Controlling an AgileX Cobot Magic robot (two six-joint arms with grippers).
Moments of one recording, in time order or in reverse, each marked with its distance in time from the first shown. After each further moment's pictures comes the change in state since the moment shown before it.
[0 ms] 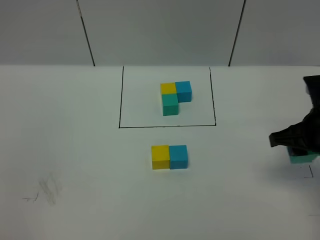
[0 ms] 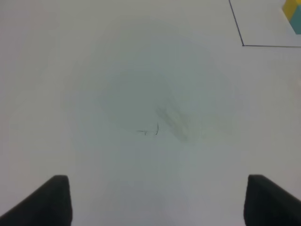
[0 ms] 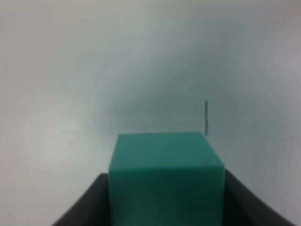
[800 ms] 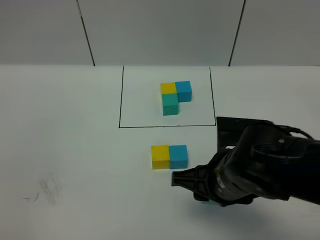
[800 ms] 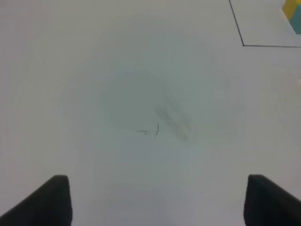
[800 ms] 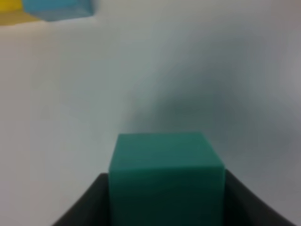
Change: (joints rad) left arm 0.000 0.000 0.000 0.000 0.000 0.001; right arm 0.659 0.050 0.000 -0.141 -0.008 0.886
